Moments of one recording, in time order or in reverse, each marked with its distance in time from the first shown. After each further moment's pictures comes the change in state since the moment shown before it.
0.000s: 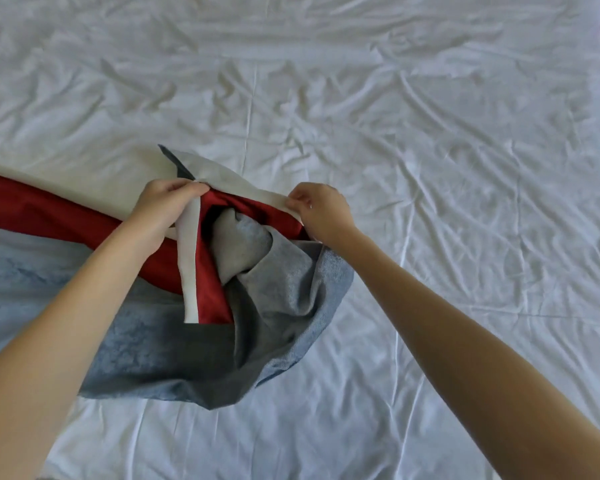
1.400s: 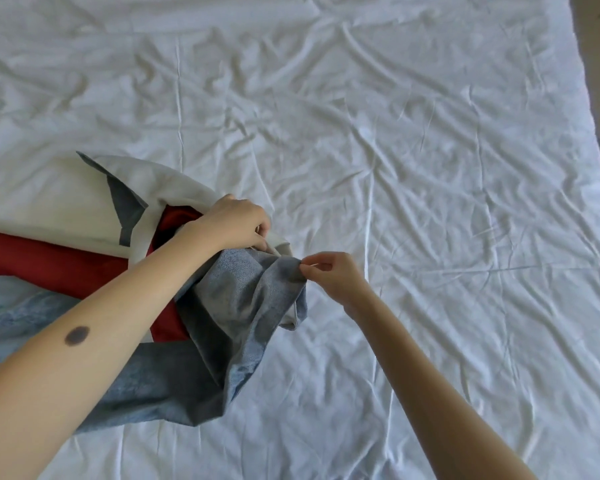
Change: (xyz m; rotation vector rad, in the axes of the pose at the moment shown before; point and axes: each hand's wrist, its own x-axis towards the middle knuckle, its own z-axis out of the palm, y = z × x) left_hand 0.010 0.014 0.156 1.257 -0.715 0.675; right_hand -0.092 0.100 0.005 0.619 -0.021 0.542
